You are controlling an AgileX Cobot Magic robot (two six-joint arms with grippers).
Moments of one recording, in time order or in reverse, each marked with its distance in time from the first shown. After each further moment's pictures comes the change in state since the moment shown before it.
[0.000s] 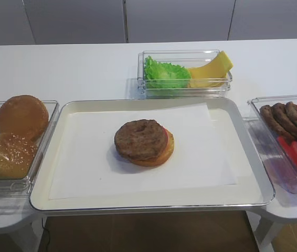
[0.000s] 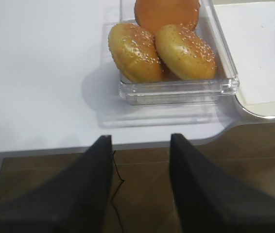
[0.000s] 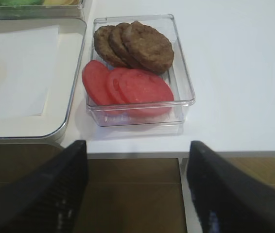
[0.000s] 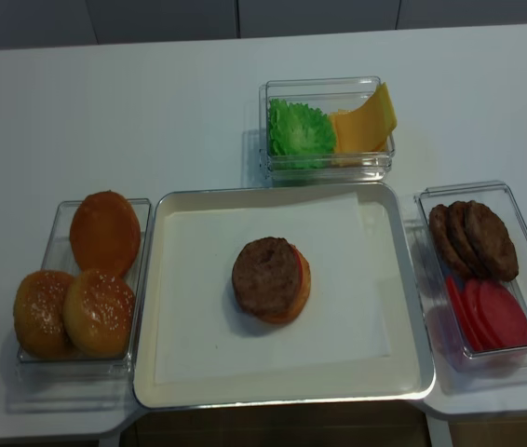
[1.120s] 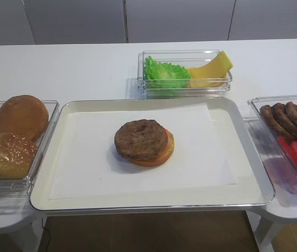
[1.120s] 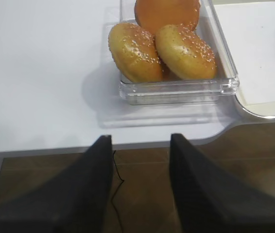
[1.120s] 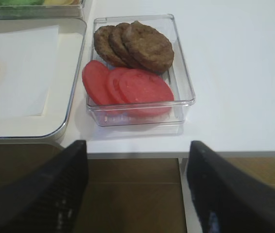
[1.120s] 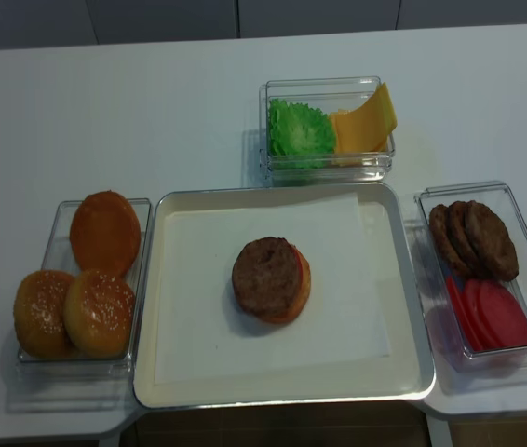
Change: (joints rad) left arm 0.000 0.000 0.000 0.000 0.000 0.000; right arm 0.000 0.000 0.000 0.000 0.000 0.000
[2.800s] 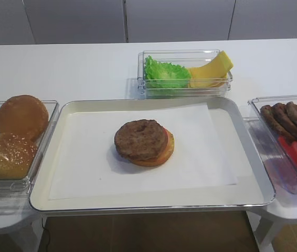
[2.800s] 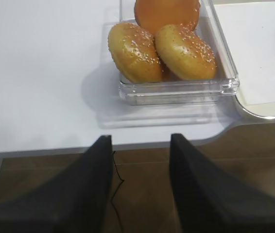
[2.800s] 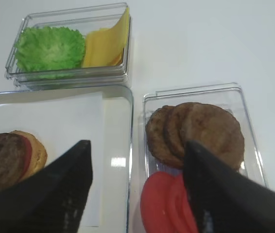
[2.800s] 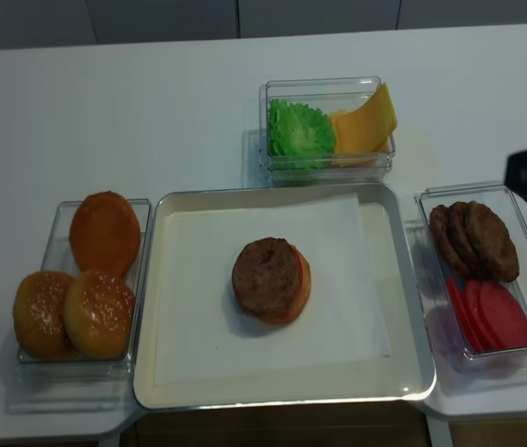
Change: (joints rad) left arm 0.000 0.000 0.000 0.000 0.000 0.000; right arm 0.000 0.970 -0.427 0.220 -0.349 -0.051
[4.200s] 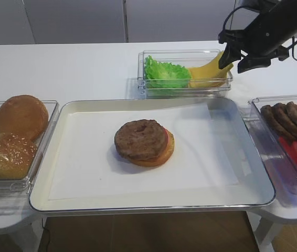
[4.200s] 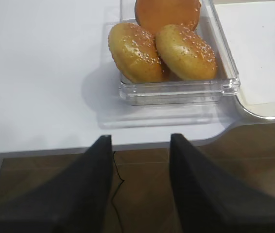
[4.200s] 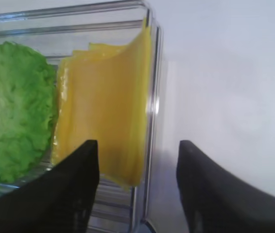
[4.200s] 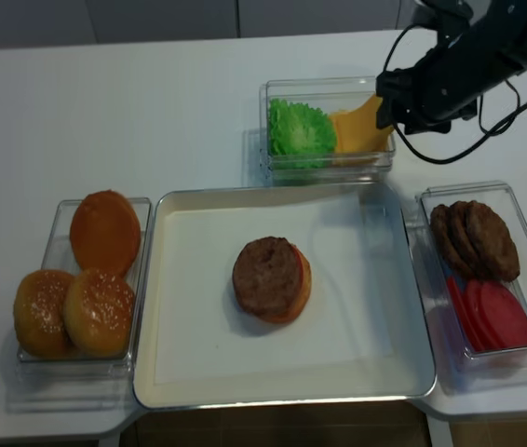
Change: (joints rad) left arm 0.000 0.000 0.000 0.000 0.000 0.000; right arm 0.000 0.998 -0.632 0.277 -0.028 -0.214
